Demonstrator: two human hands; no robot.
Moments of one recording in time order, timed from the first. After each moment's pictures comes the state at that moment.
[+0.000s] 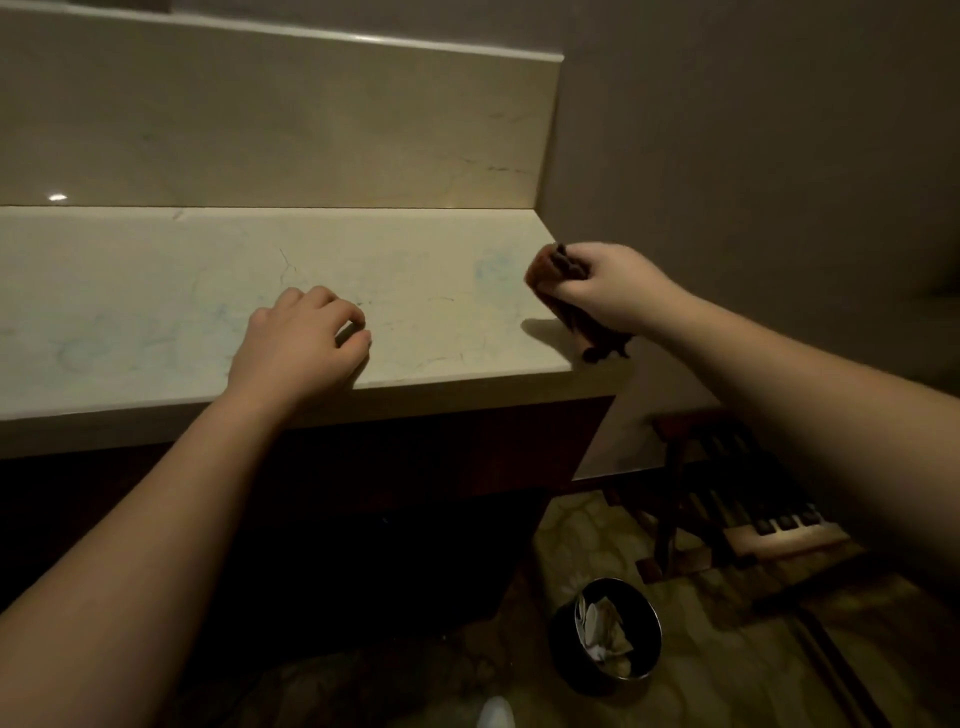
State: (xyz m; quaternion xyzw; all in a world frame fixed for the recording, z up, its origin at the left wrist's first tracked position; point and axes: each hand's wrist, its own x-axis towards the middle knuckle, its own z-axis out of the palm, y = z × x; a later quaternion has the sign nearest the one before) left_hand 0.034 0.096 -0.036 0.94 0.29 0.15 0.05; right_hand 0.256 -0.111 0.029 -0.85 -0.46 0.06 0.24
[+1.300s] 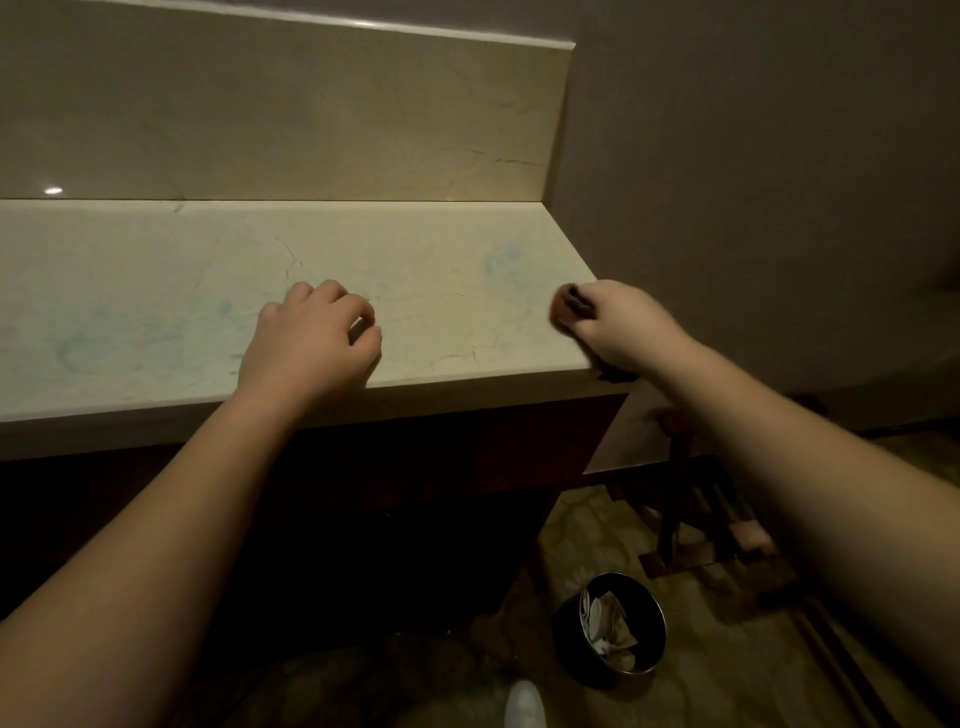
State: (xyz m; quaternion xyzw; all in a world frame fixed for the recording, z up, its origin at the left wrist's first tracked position) left_hand 0.034 0.094 -0.036 0.94 0.28 0.18 0.05; right_hand 0.254 -0.111 -0.012 -0.90 -0.41 0.01 0.14
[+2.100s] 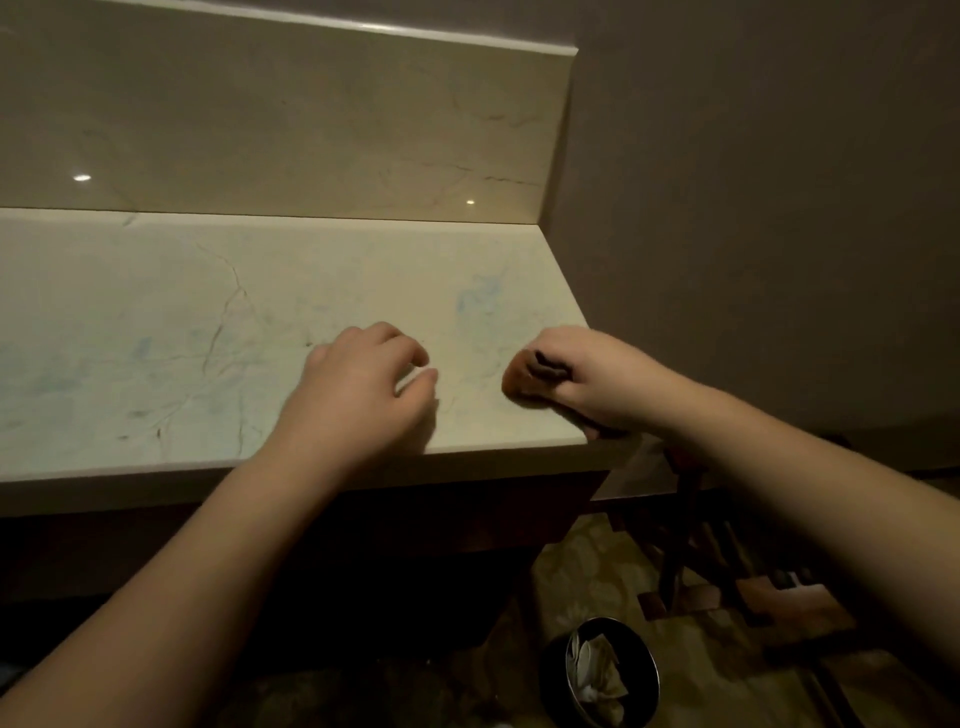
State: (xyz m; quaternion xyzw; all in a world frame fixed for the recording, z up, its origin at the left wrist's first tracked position) left_hand 0.106 0.041 -0.026 0.94 0.26 0.18 0.14; right_hand 0.303 -0.104 -0.012 -0.77 -0.62 0.09 0.12
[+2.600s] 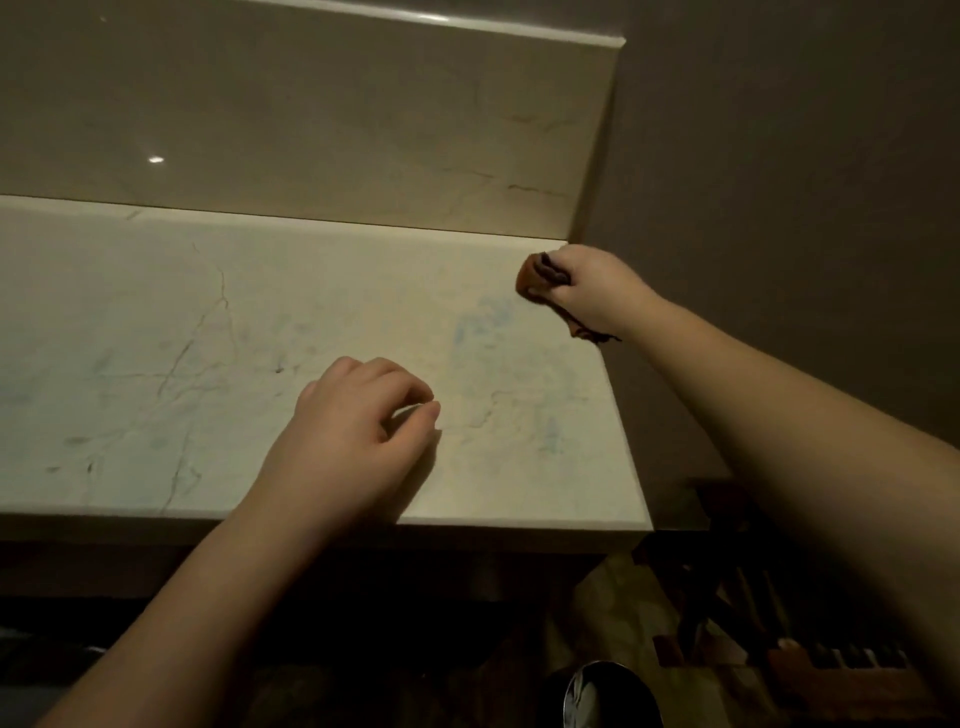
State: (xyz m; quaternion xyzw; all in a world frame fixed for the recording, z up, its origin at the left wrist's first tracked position) left_hand 0.133 0.031 -0.038 0.90 0.30 0.22 0.21; right_hand 0.422 0.003 -0.011 -0.81 -0.56 0.04 0.16
